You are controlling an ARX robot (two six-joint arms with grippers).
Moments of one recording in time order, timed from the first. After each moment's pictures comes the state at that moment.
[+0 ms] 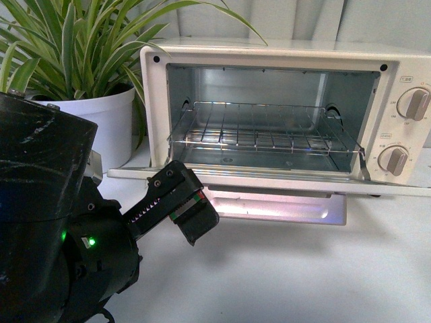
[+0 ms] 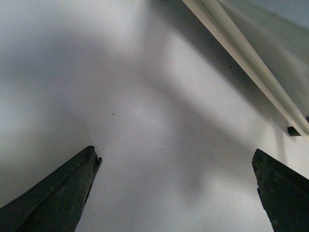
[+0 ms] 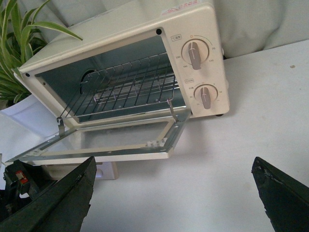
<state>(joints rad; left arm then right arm) -0.53 1.64 0.60 0.57 -0.20 -0.89 0.01 0.55 0.38 -0.01 -0.22 0.32</state>
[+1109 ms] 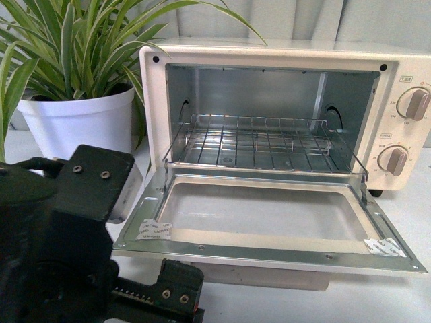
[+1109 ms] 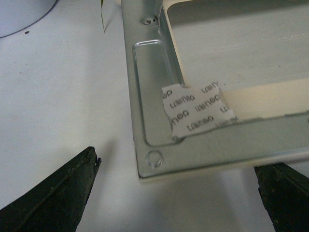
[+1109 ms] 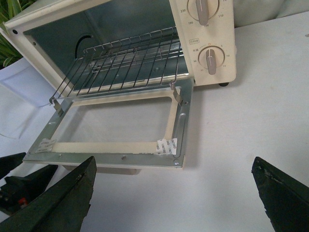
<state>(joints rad) -0.59 1.59 0.45 0.70 -0.38 -0.05 0.04 0.53 0.32 -0.05 -0.24 0.27</state>
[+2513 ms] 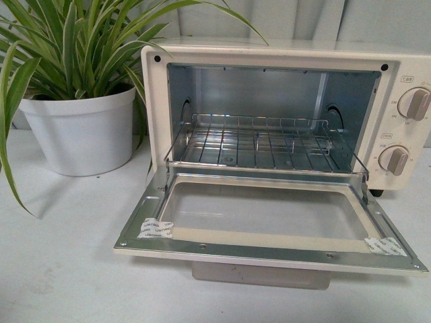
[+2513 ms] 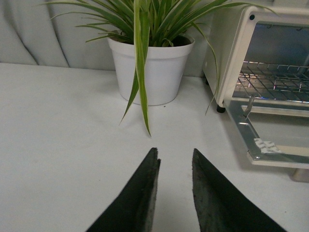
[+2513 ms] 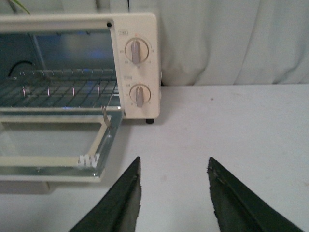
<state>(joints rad) -0.21 0.04 0.03 0.02 -0.20 -0.01 0.00 0.01 0.01 0.00 0.00 0.01</state>
